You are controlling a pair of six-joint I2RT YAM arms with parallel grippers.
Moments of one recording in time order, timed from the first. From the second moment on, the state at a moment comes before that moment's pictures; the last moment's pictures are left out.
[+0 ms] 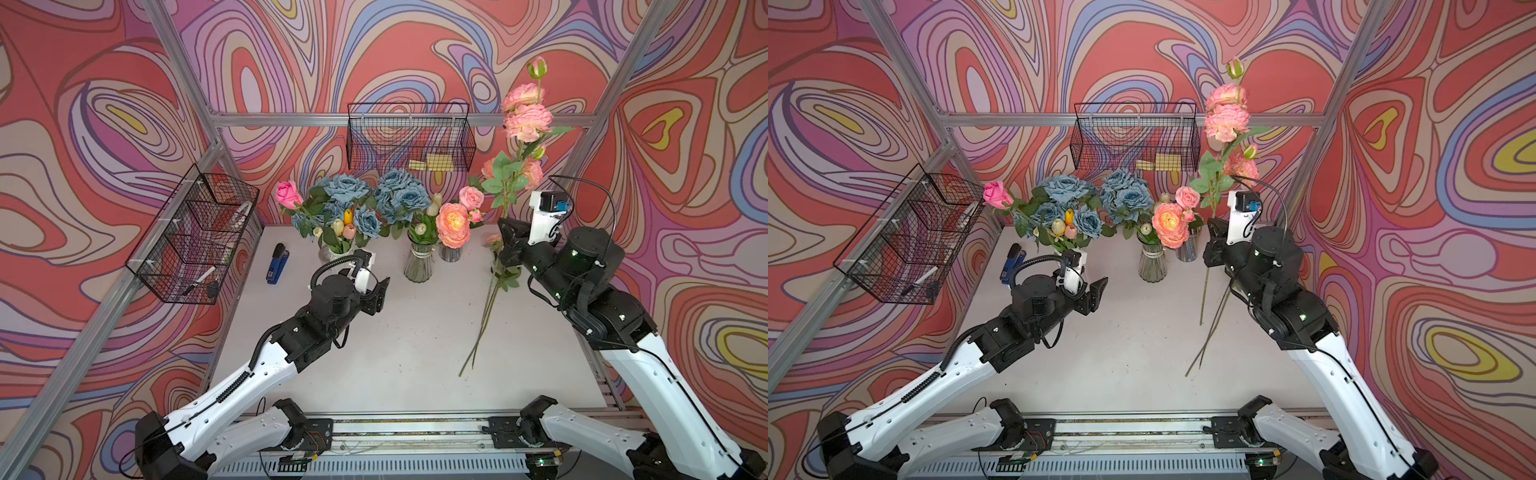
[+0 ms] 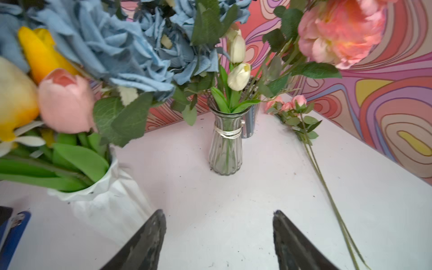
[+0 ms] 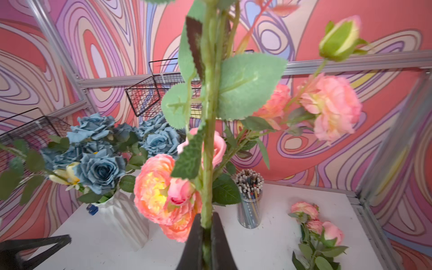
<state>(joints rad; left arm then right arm) -0.74 0.98 0.86 -0.14 -0.29 -0.08 0.49 1.02 1.43 -0.50 0.26 0.12</state>
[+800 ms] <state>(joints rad) -0.55 0.90 0.53 0.35 -0.24 -0.07 0.18 1.05 1.32 -0.60 0.40 0.23</state>
